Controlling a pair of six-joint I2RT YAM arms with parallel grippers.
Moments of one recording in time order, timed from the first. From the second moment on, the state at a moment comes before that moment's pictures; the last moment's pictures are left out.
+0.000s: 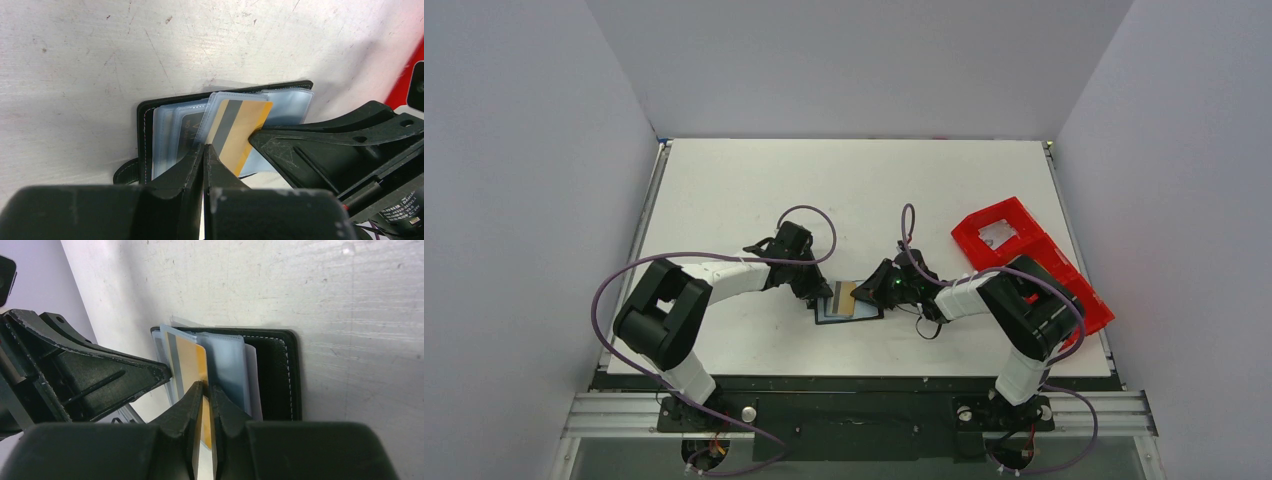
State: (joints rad) left arm -0.57 1.67 0.86 -0.22 0.21 -0.97; right arm 0.65 1.74 0.59 0.50 -0.26 1.16
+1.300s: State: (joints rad) left arm -0.57 1.67 0.88 -0.26 0.20 -0.92; right arm 0.56 1.56 0.56 0.30 -0.24 1.01
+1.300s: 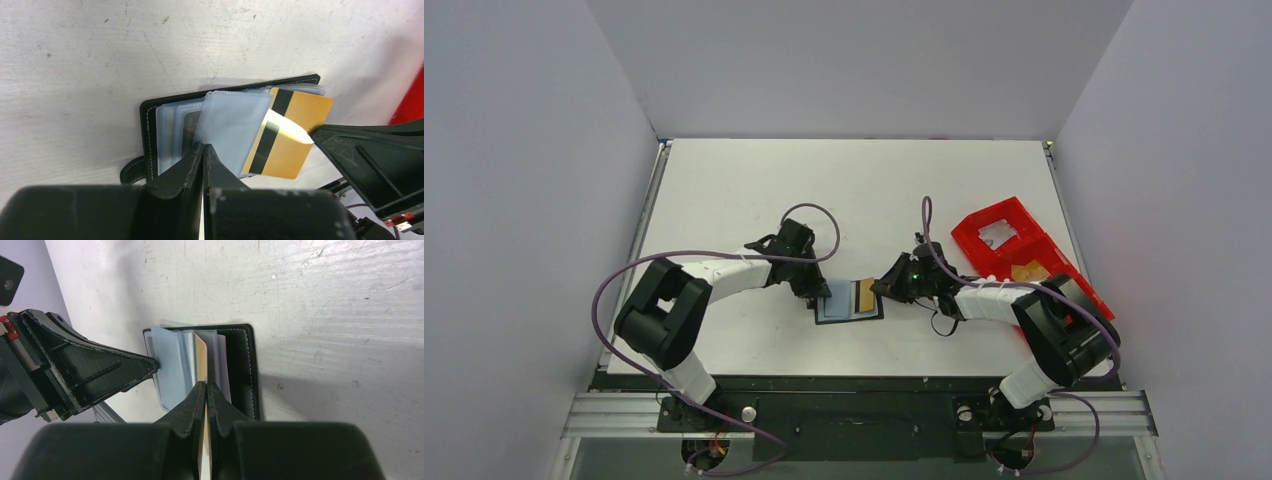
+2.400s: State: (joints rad) left arm -0.45 1.57 0.94 -0.09 0.64 -0.95; right arm 0.49 1.38 0.59 0.41 -0.47 1.23
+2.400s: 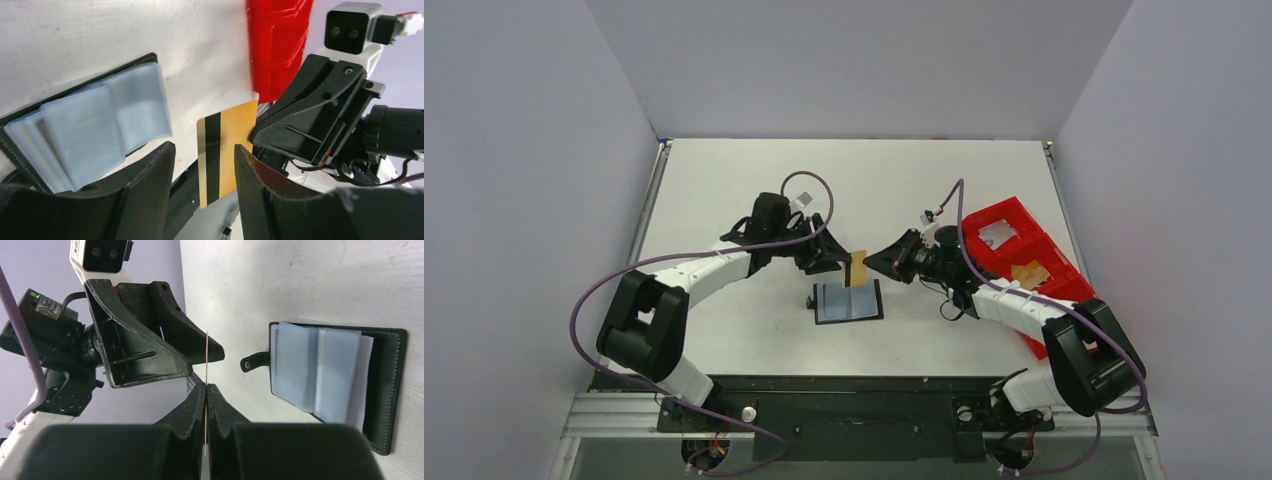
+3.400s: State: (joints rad) left arm -0.44 1.57 0.79 0.54 0.78 -1.39; right arm 0.51 1.38 0.57 0.62 -0.51 1.34
